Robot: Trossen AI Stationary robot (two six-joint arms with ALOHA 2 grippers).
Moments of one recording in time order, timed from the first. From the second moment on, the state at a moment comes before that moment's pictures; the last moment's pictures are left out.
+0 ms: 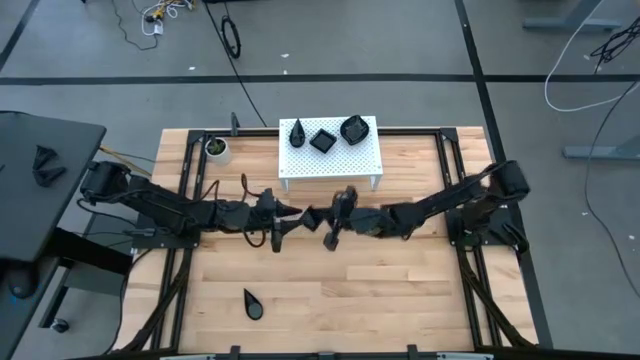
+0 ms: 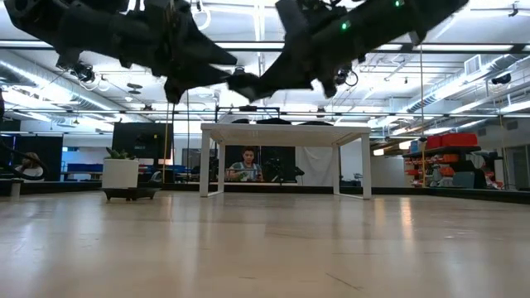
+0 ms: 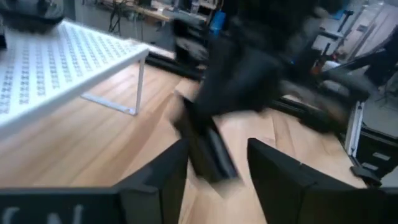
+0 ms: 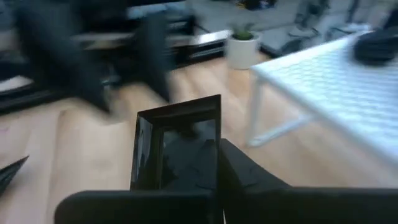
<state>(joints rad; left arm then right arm) -0.19 1.31 0.46 0.69 -0.36 -0.36 0.18 1.69 0.92 0.38 0.53 0.27</state>
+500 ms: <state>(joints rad) -0.24 1.28 0.46 0.56 -0.36 -0.38 -0.46 1.67 1.37 -0.27 0.02 0.17</state>
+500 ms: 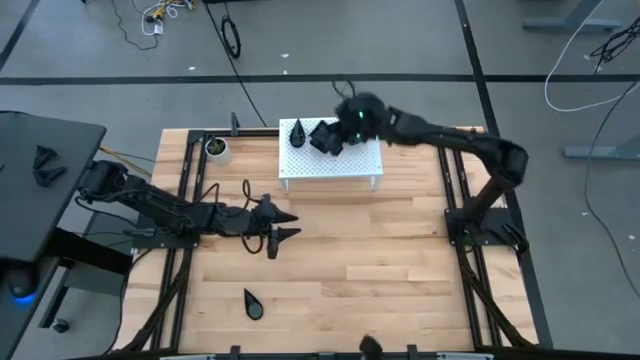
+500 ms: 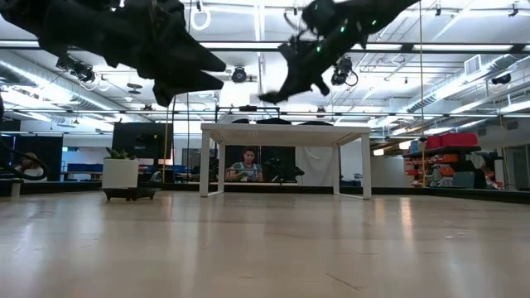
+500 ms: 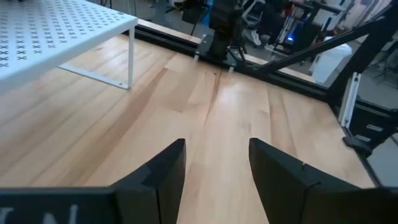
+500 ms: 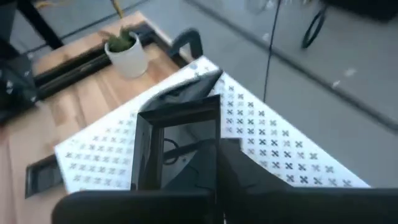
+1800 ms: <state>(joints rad) -0.28 1.09 0.46 -0.29 -0.47 -0.85 -0.37 1.73 1.43 -0.34 0.33 0.08</state>
